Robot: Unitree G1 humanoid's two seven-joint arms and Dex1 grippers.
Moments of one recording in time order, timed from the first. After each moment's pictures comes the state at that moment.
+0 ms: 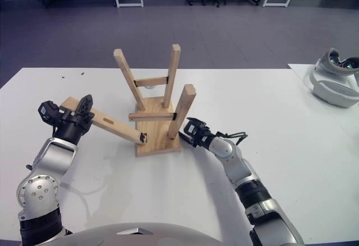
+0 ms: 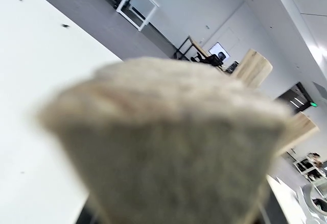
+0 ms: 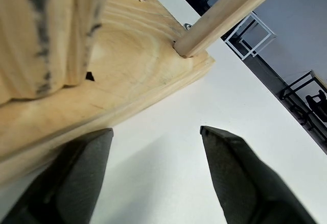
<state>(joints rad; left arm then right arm) 0.02 0.10 0.29 -0.55 -1.01 0.57 0.30 -0.21 -0.41 0.33 0.26 -0.17 -0.08 0.48</state>
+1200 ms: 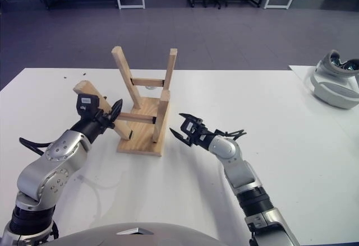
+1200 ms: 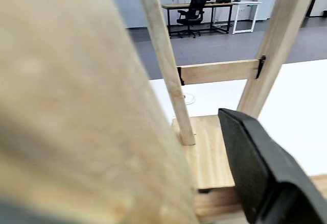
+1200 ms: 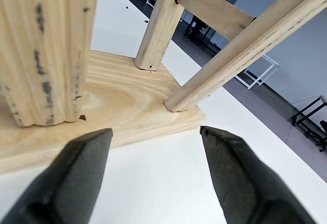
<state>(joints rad) -0.06 0.35 -0.07 -0.62 -0.50 0.72 0.11 -0.15 -0.38 0.24 0.02 -0.08 -0.01 0.57</state>
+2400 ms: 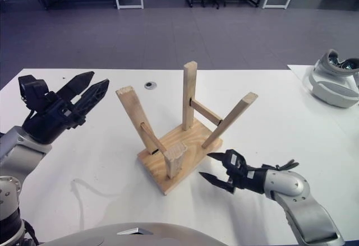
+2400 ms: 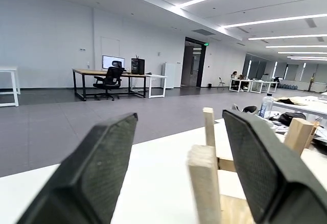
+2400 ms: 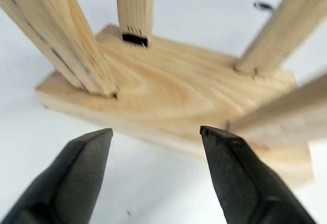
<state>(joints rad) -0.03 0.49 0.36 -0.79 -1.02 0.66 -0.27 0.38 -0.76 -0.09 -0.46 0.32 0.34 0.93</state>
